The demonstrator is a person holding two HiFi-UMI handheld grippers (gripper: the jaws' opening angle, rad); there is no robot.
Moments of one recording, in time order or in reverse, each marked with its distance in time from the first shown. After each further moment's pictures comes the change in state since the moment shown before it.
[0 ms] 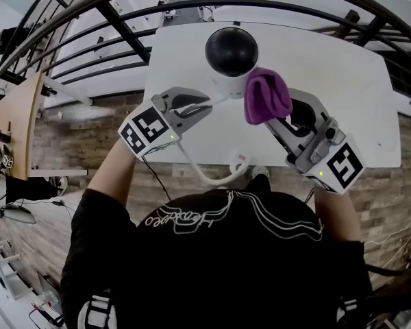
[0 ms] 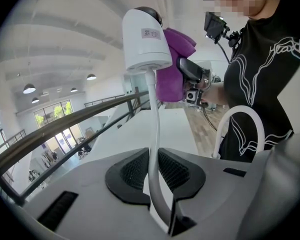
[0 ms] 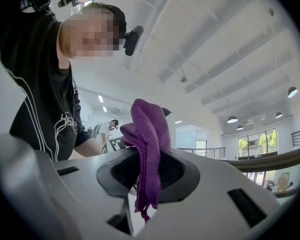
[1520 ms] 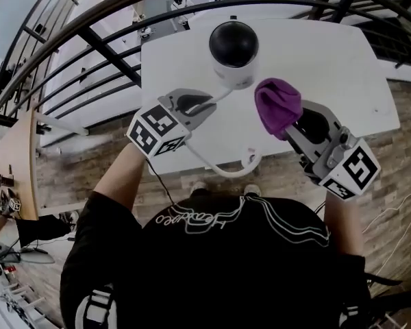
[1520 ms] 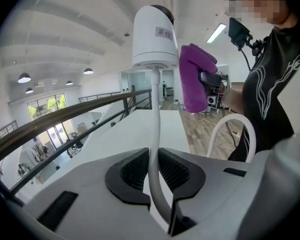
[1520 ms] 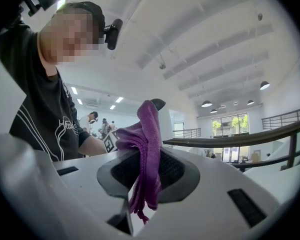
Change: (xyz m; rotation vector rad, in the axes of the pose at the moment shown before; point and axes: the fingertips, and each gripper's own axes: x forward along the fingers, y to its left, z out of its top) left arm 0.000 0.000 -0.007 -0.060 0.009 -0.078; right arm -0.031 0.033 -0.016 0.152 0.193 -0.249
